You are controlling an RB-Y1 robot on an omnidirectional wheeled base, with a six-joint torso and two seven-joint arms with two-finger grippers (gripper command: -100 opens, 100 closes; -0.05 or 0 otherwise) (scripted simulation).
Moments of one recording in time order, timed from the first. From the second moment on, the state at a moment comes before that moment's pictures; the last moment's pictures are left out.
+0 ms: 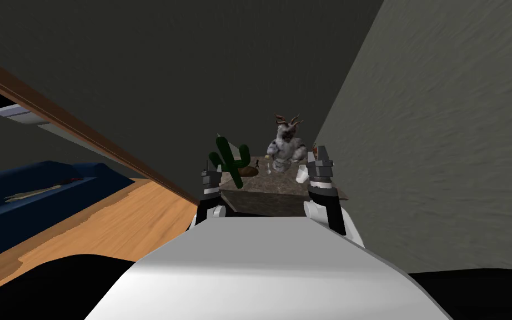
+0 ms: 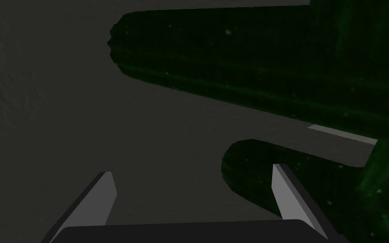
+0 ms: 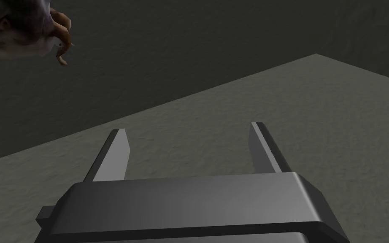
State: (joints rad) left arm 0.48 -0.01 -0.04 -2.21 0.02 -0.43 0.09; right arm 0.45 -0.01 -0.05 -2.32 0.10 -0.46 0.00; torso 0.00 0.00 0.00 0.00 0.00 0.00
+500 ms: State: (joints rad) left arm 0.48 -0.01 -0.04 -2.21 0.02 -0.43 0.09; right arm 0.46 -0.12 -0.07 -2.33 0.08 -0.40 0.02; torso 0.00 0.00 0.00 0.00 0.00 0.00
